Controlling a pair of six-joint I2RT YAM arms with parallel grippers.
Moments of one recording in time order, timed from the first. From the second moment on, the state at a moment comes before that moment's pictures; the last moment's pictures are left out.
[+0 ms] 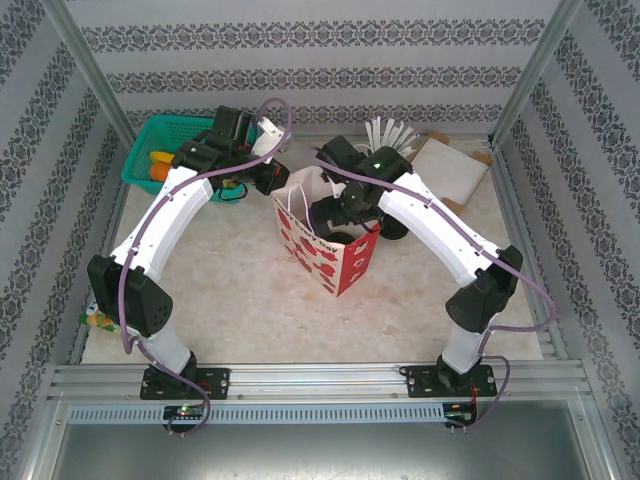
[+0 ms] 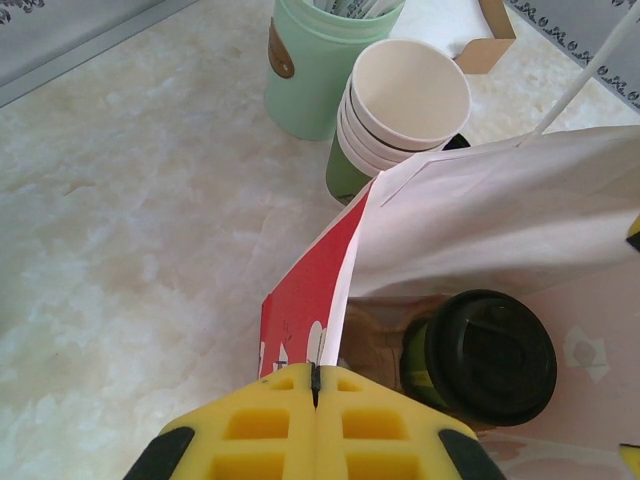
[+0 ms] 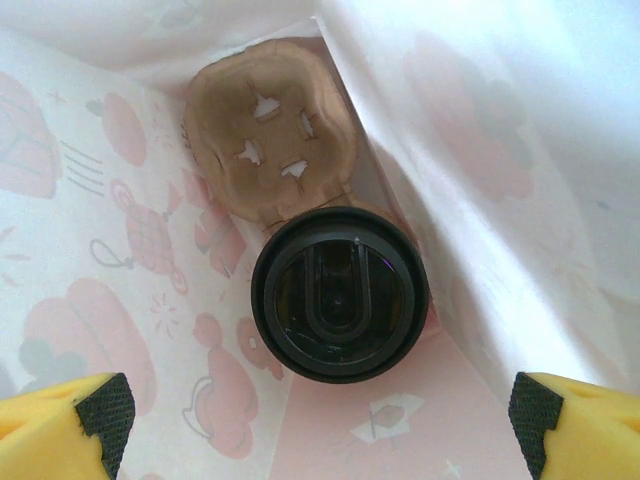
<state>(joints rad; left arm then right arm) -0.33 1.69 1.78 -0.91 0.43 0.18 0.70 1.77 1.93 -1.39 0.04 0.37</state>
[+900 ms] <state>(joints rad) -0.33 1.69 1.77 -0.91 0.43 0.15 0.77 1.40 1.67 -1.13 0.36 0.43</state>
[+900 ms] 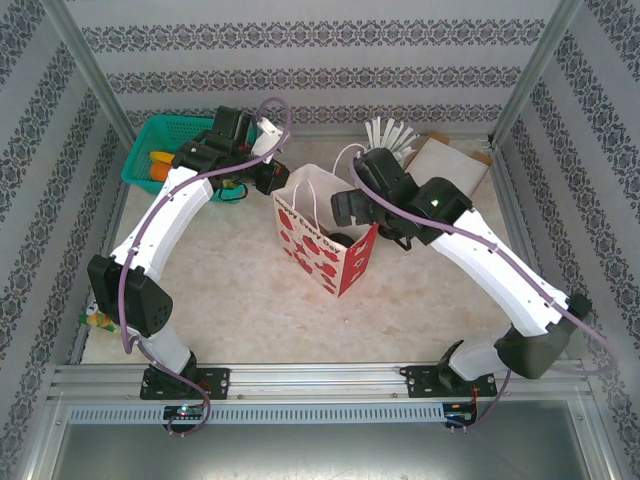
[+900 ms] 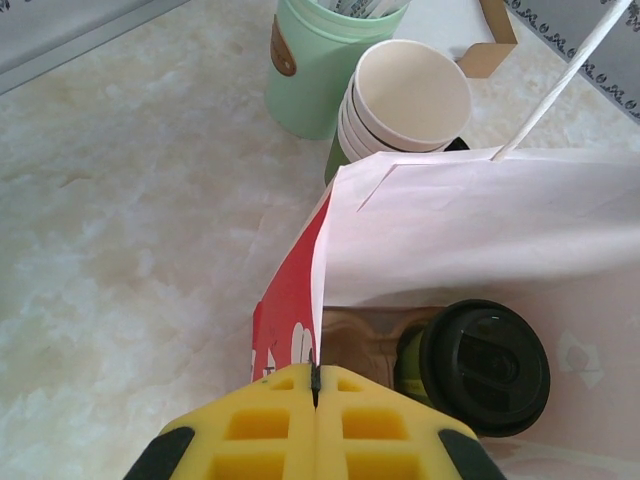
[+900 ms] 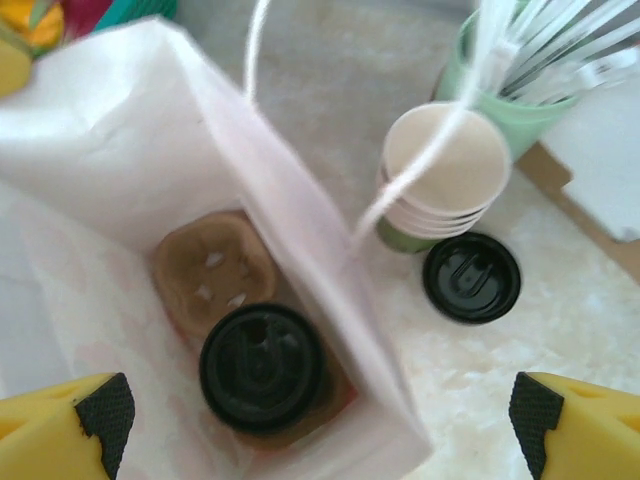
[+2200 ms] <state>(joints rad) -0.33 1.69 1.76 -0.90 0.42 0.09 0.66 1.26 1.32 -0.95 0.11 0.88</state>
